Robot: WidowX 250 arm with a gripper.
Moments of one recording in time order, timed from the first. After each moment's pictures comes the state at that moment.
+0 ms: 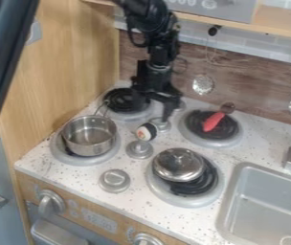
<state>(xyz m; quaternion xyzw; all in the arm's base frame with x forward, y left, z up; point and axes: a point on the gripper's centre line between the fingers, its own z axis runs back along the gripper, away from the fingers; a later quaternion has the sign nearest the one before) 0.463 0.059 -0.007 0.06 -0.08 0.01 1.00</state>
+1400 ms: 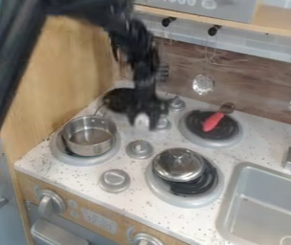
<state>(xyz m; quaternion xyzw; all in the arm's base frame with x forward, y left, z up) 0.474 0.067 -0.018 0.00 -0.10 0.06 0.99</state>
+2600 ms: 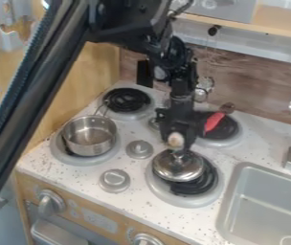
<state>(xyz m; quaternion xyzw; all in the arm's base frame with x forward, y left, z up) 0.474 -0.018 -0.059 -0.03 -0.04 -0.05 1.00</state>
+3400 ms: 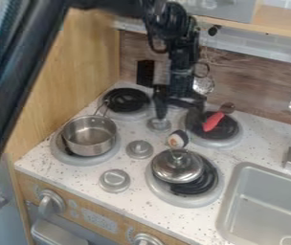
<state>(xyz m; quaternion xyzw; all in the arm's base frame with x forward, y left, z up) 0.463 -0.012 -0.005 -0.01 -0.04 -0.03 1.00</state>
